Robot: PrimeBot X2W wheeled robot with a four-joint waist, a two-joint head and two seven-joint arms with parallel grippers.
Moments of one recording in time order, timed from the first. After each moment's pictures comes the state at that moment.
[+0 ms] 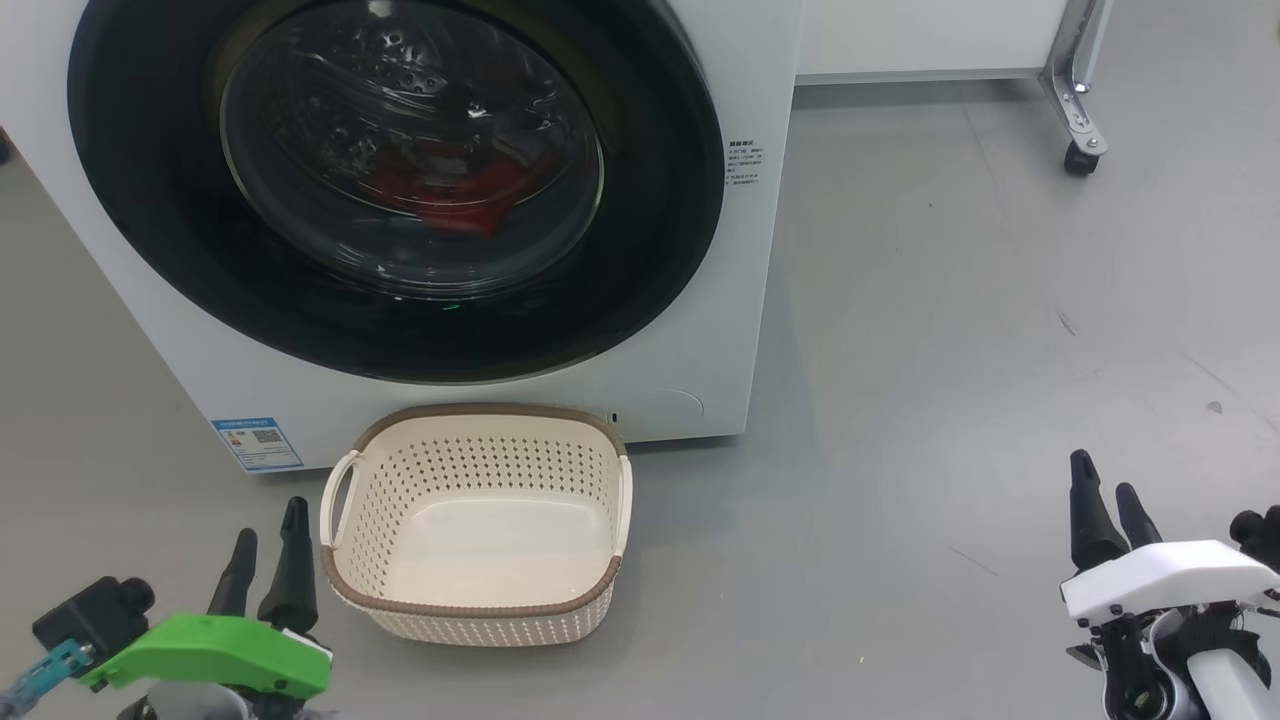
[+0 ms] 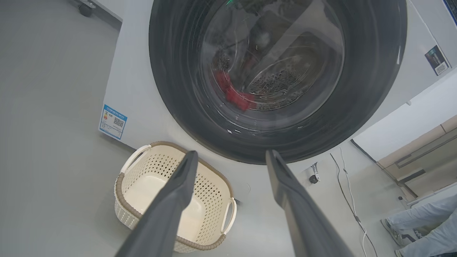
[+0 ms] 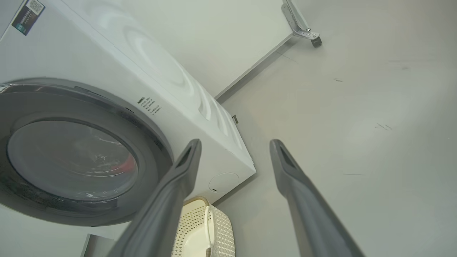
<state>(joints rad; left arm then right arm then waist) -0.03 0.14 -0.14 0.22 -1.05 -0.02 -0.09 -0.03 -0.19 0.11 0.27 1.02 0.04 -0.09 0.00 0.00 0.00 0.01</state>
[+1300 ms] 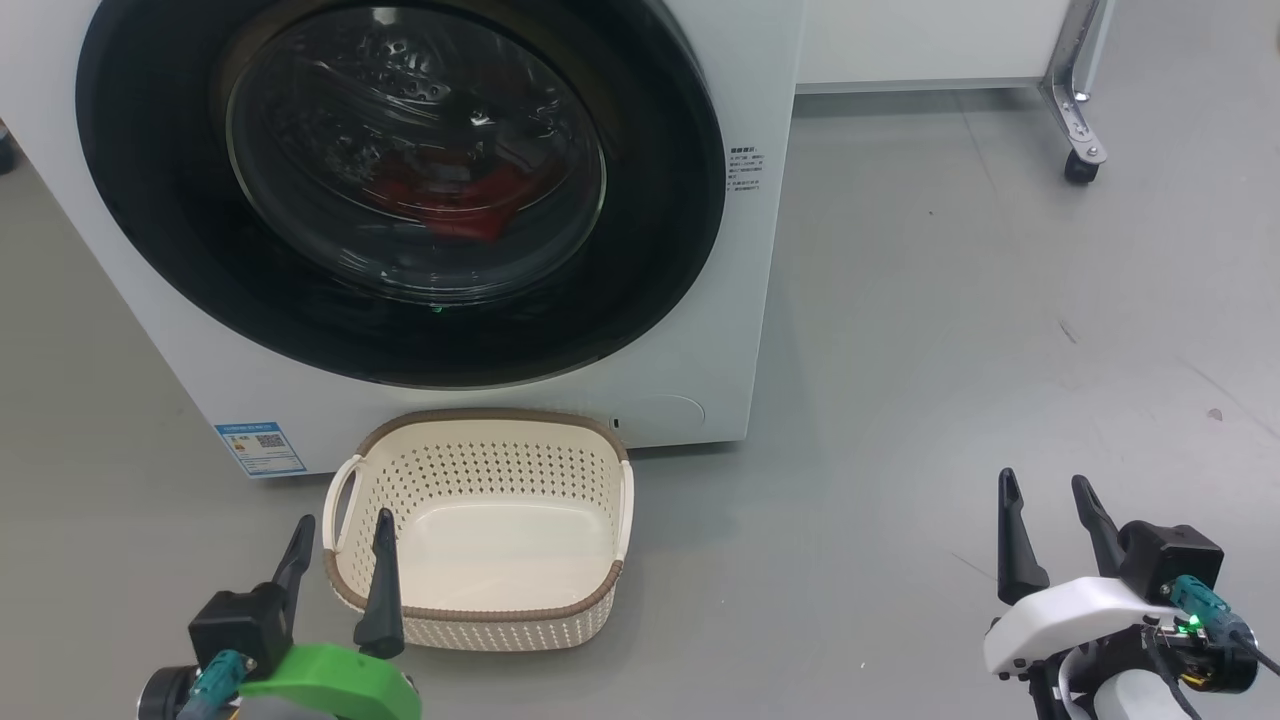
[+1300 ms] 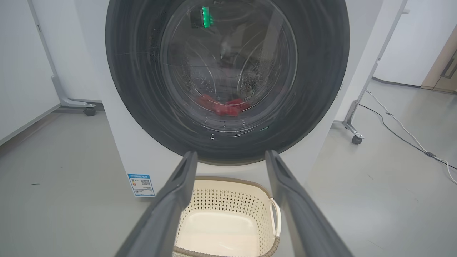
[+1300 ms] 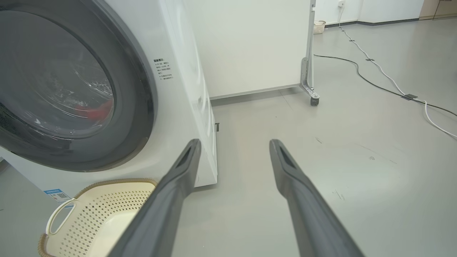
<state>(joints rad) -0.01 0.13 -0.29 0.19 -0.52 0.07 -0.21 -0.01 -0.17 0.24 0.26 0.53 -0.07 -0.21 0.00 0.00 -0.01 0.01</state>
